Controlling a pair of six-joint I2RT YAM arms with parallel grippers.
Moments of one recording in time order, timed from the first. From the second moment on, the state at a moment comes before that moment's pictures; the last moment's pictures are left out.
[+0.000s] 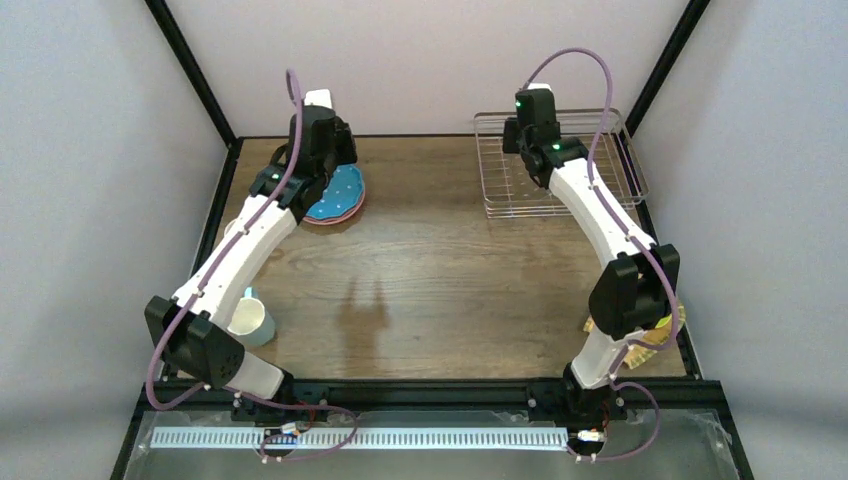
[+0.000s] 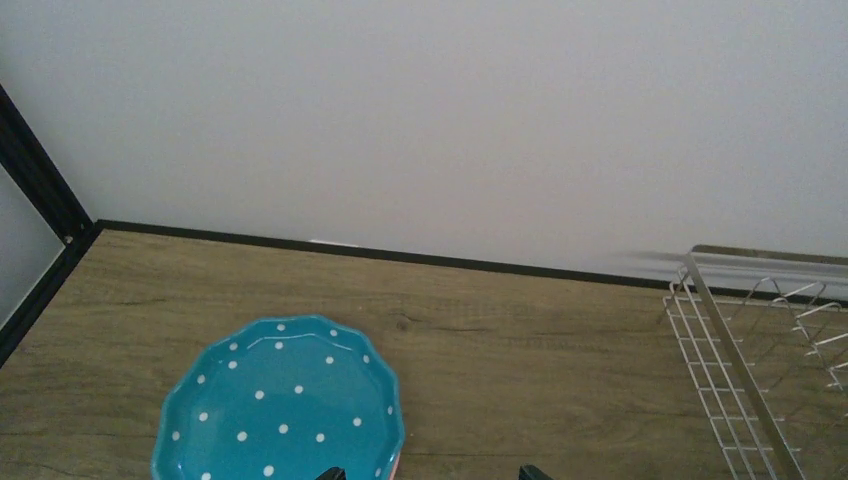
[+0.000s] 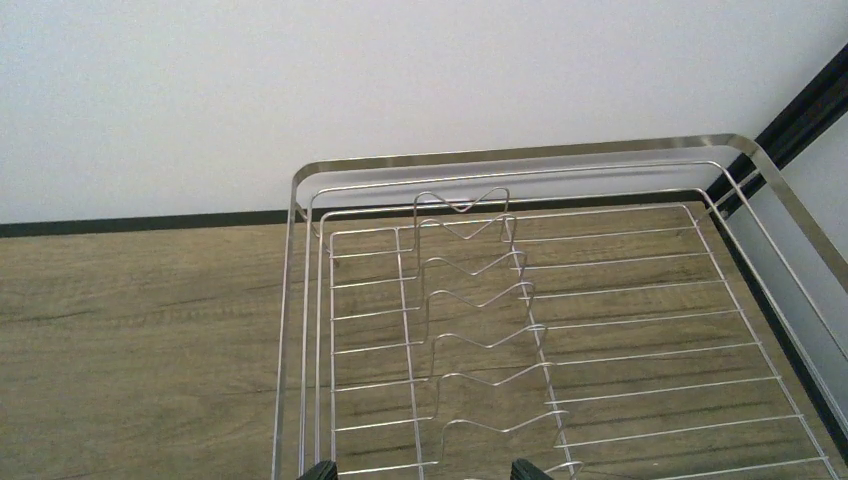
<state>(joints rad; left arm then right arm) -0.42 1.48 1.53 -0.46 -0.38 -0.28 0.30 1.74 1.67 -0.50 0.35 0.19</state>
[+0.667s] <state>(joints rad) -0.45 1.47 1.42 -0.45 -0.33 -0.35 0.31 1.98 1.88 -0.58 0.19 0.10</state>
